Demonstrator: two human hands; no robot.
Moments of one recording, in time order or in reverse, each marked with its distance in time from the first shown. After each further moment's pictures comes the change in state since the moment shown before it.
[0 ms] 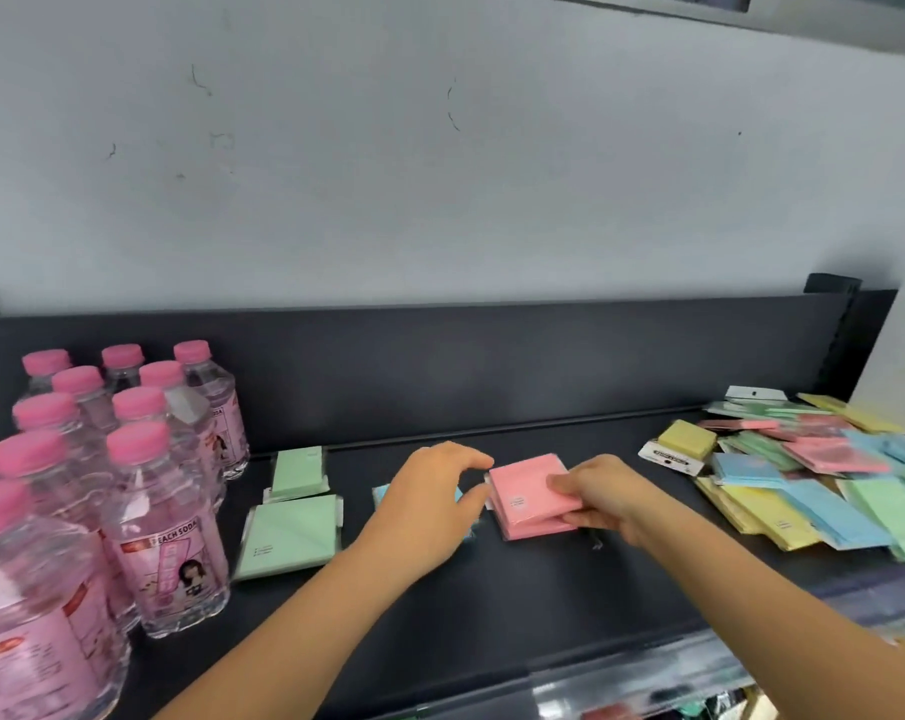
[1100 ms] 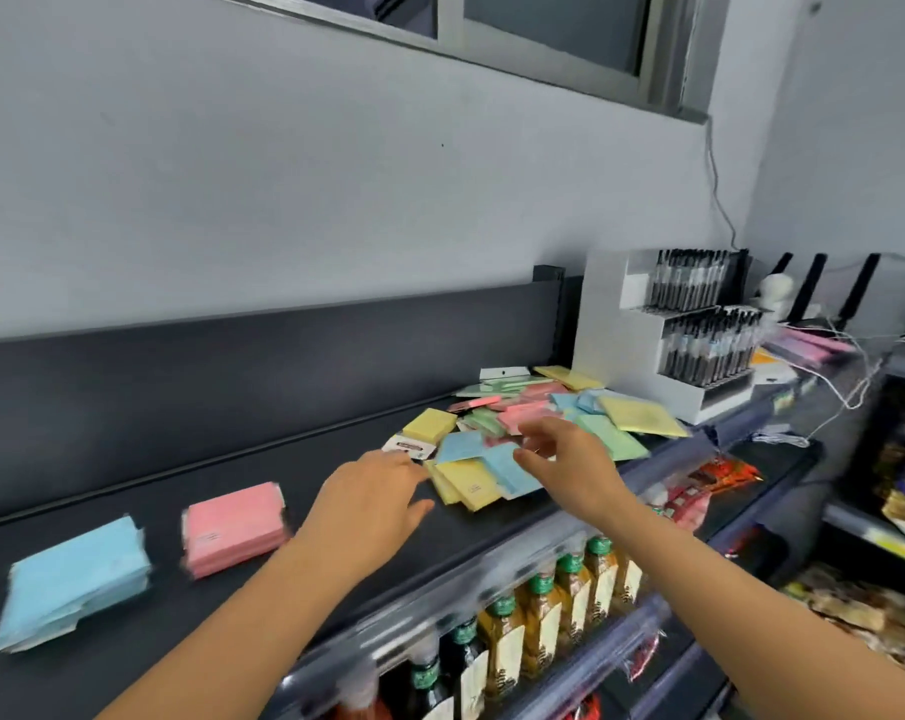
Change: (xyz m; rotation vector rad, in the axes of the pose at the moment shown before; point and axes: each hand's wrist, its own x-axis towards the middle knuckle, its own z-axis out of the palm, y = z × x) left_hand 0.047 0.158 0.127 0.450 -0.180 0.400; right_hand -0.082 0.063 -0.219 -0.579 0.552 -0.494
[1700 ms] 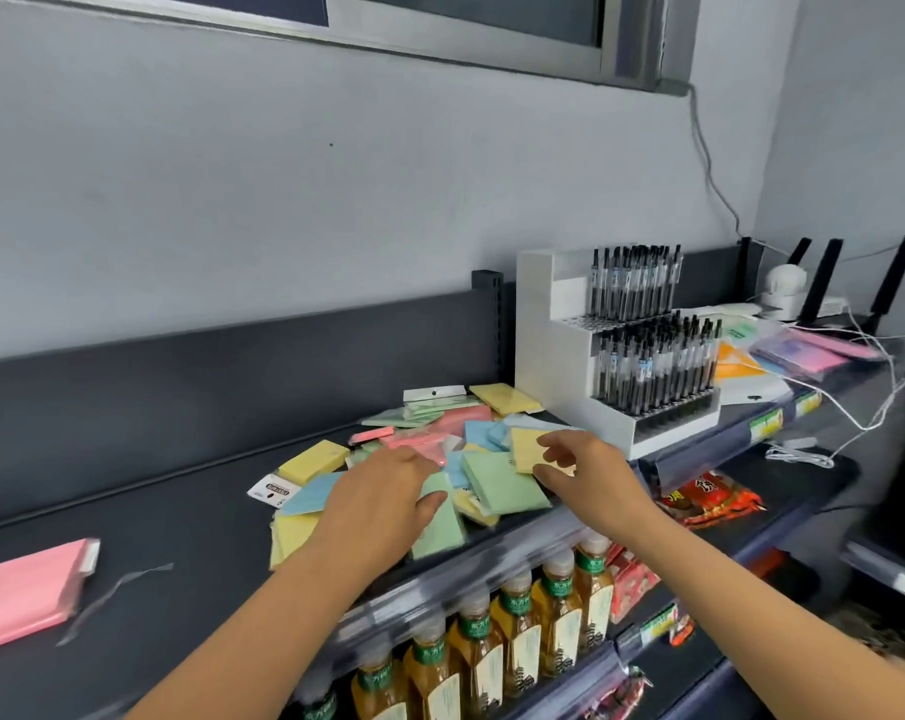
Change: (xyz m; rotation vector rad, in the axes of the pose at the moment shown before) left_hand 0.137 0.144 0.047 -0.042 0.097 -0.083; right_hand 0.065 0.177 -0.102 0.012 -0.055 -0.026
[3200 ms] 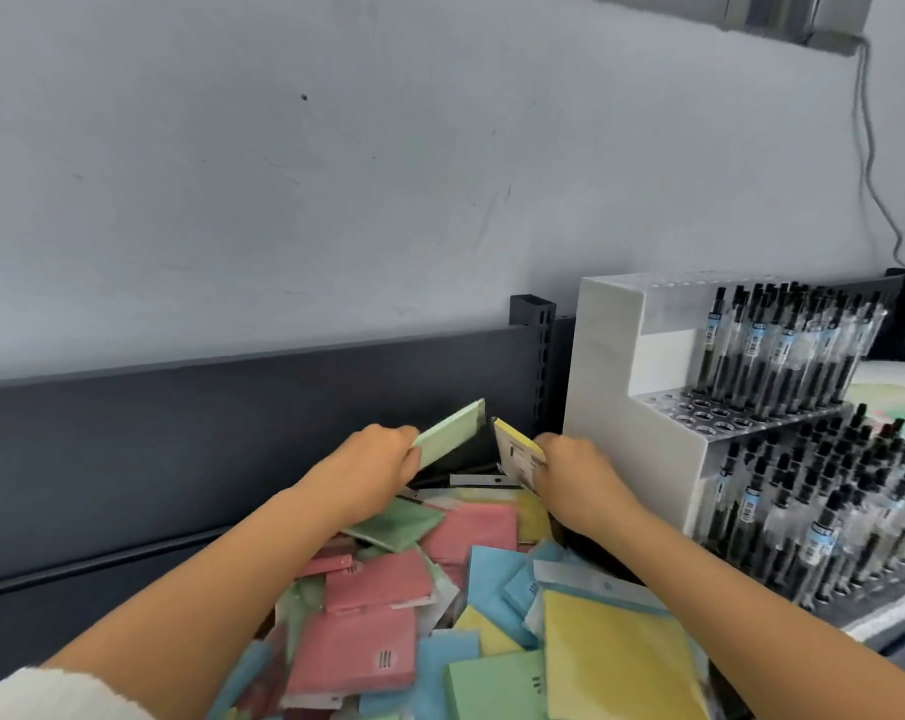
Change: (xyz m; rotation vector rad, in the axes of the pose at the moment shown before) left_hand 0.212 -0.097 0.069 -0.098 -0.217 -0.180; right_hand 0.229 0.036 0.060 -0.281 -0.186 -0.012
